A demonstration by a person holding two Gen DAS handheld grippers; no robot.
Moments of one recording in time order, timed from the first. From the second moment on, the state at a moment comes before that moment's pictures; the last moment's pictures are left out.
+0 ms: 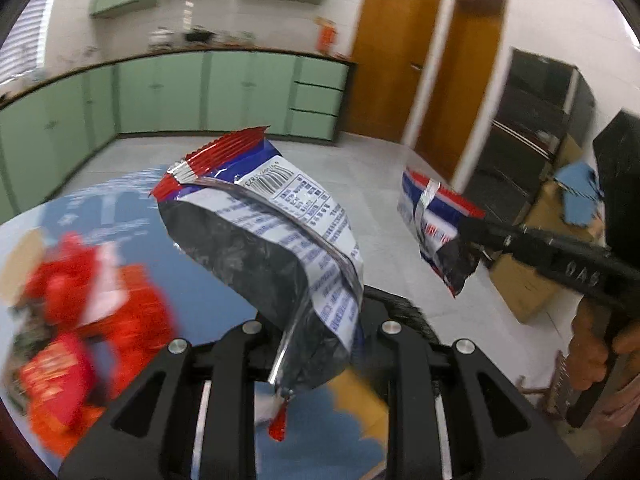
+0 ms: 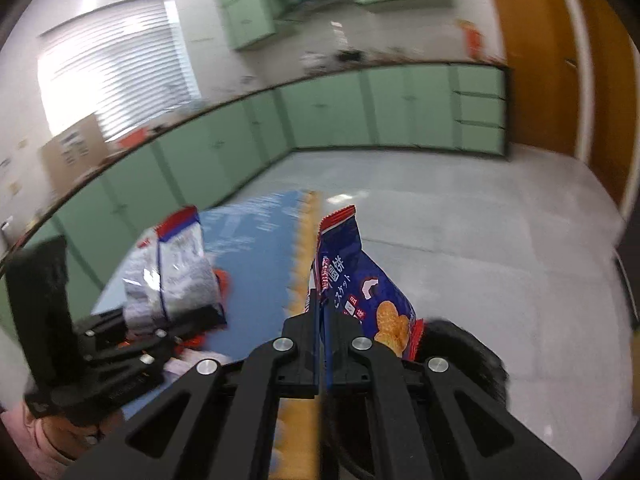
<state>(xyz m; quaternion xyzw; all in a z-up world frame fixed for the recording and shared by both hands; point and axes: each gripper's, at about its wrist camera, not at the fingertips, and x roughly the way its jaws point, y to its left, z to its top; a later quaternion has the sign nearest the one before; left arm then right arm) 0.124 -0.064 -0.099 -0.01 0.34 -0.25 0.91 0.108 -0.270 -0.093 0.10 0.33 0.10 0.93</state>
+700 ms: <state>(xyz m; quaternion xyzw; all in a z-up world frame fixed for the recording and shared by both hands) 0.173 -0.173 -0.196 0.05 0.44 -0.34 0.83 0.125 -0.381 -0.237 0.19 0.44 0.01 0.88</state>
